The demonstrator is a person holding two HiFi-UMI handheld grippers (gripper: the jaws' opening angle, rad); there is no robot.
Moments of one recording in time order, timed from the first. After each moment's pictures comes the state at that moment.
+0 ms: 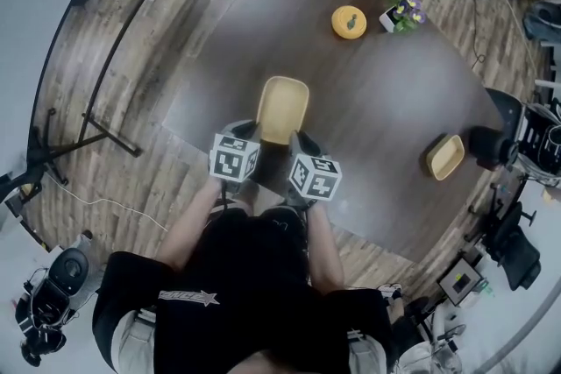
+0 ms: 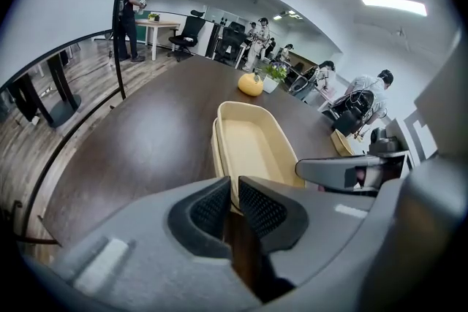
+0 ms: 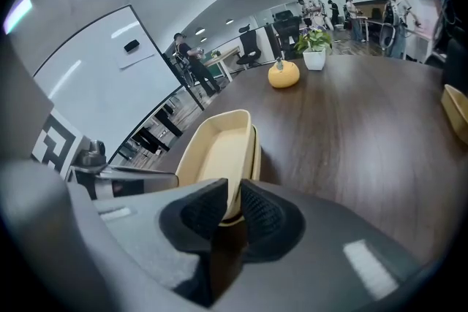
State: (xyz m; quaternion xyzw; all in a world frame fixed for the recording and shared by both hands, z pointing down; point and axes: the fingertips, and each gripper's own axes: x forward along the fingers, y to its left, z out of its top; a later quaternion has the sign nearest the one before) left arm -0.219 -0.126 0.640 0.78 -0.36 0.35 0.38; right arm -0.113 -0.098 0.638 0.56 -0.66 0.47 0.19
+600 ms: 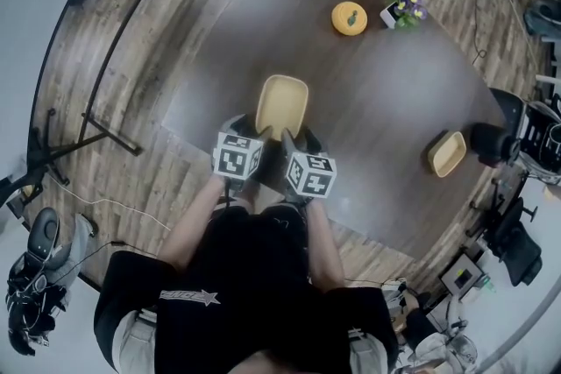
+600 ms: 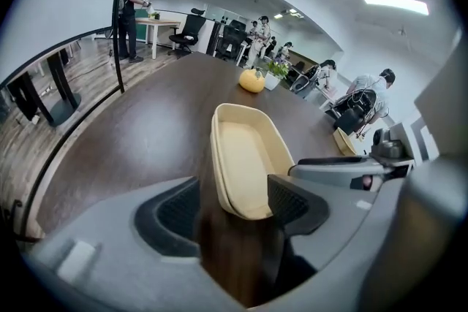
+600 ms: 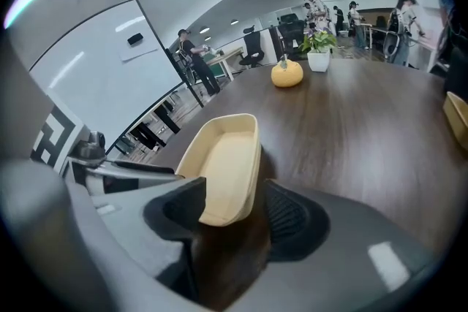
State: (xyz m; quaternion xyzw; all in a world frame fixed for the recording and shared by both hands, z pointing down) left arm -0.215 -0.127 0.655 0.78 -0.36 0.35 0.37; right arm -0.118 -0.099 0.652 0.56 -0.67 0.45 0.21
